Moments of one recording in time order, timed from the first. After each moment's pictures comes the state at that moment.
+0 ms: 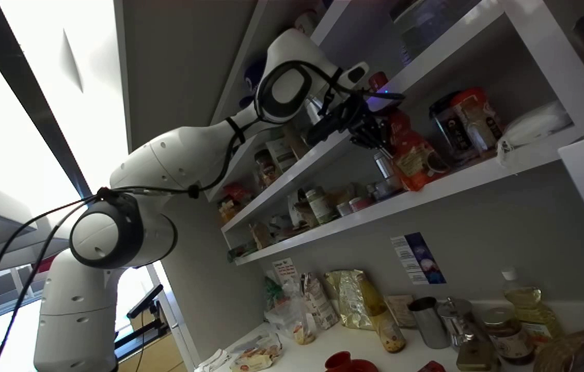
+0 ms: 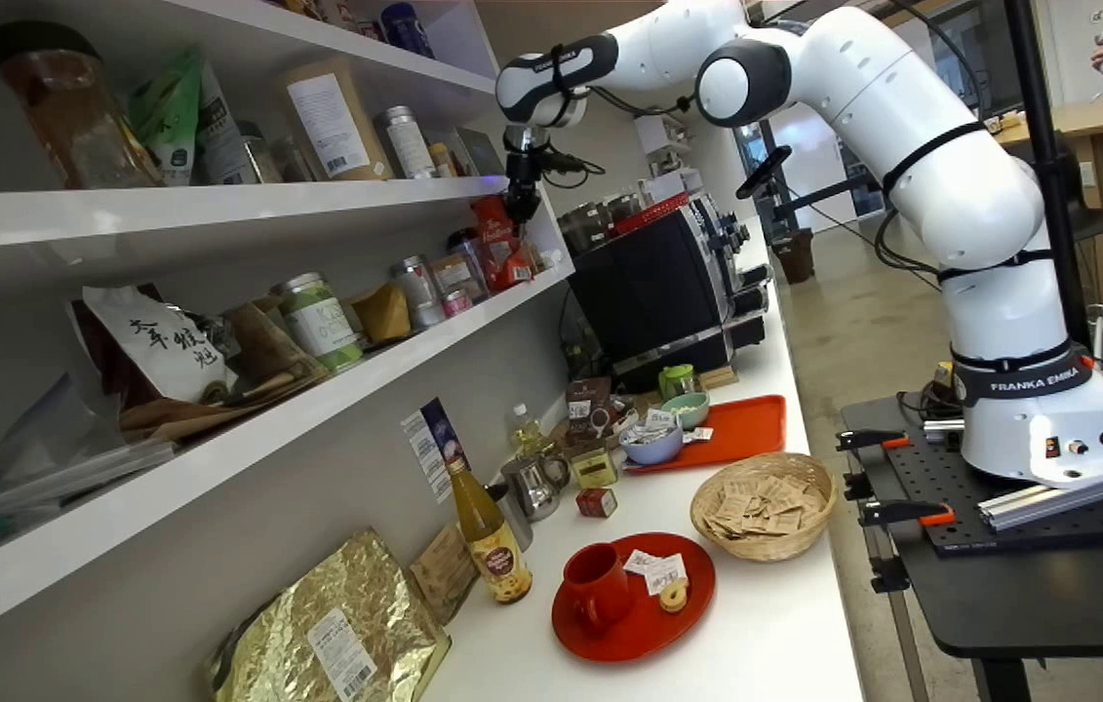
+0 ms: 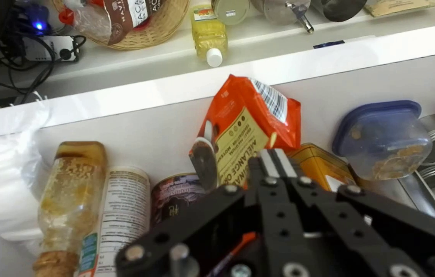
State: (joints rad) arm -0.37 0.42 -0.15 -0.99 0.30 1.85 -0.31
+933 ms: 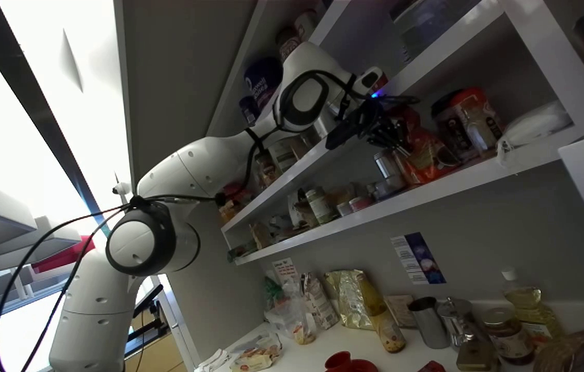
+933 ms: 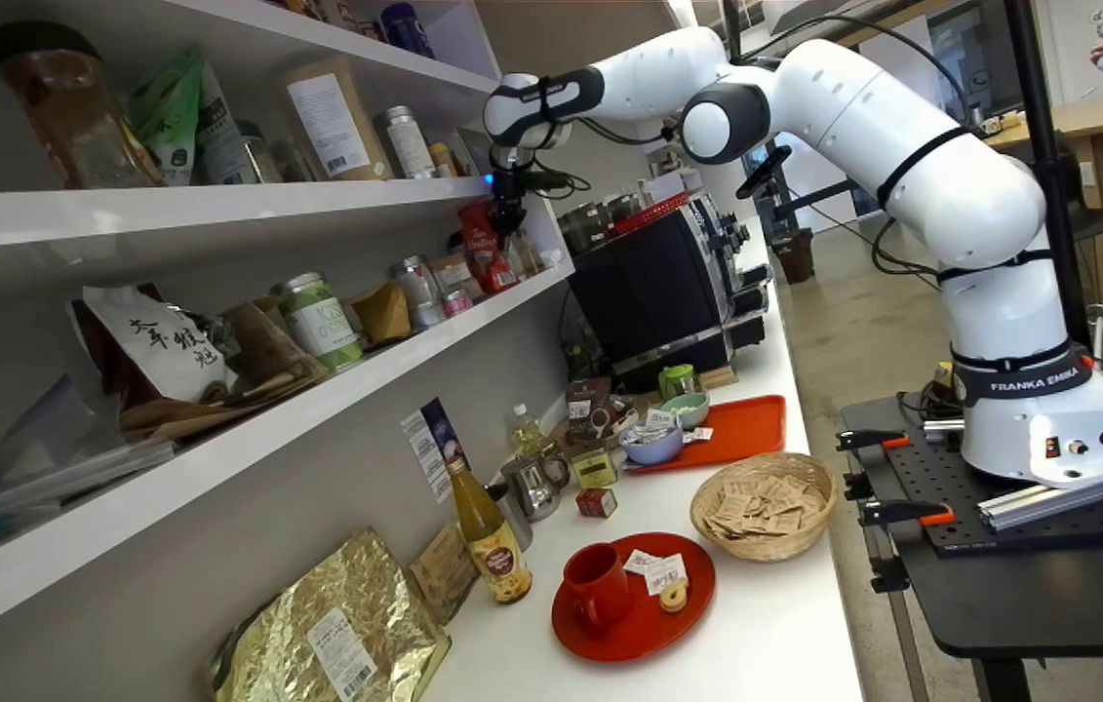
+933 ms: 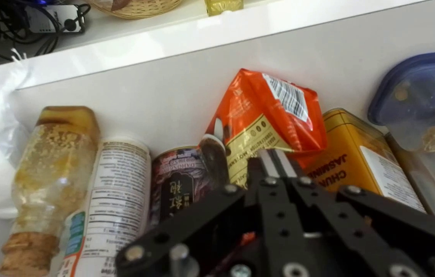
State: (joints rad) arm -0.34 0.58 -0.17 -0.81 0.27 1.92 -0.24
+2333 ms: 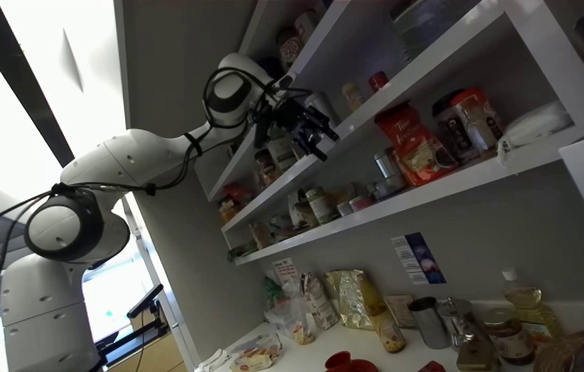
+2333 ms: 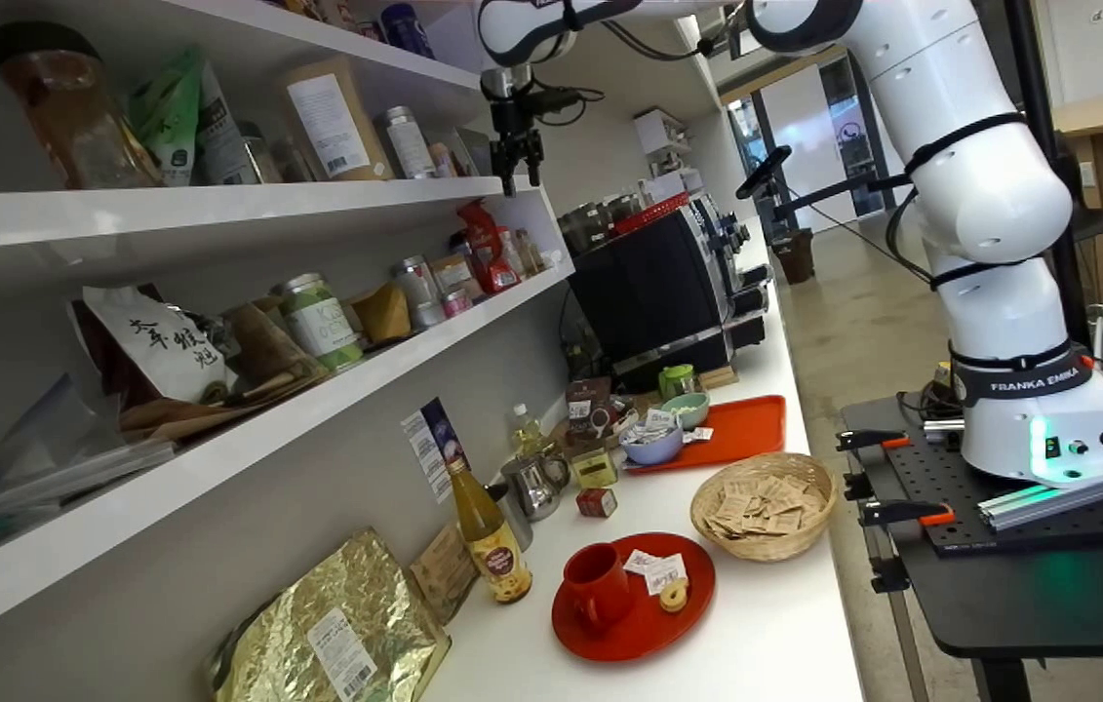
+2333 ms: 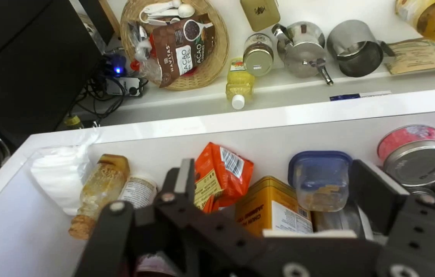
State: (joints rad) arm -0.09 0.13 -0.21 -1.20 -0.11 1.73 -0.05
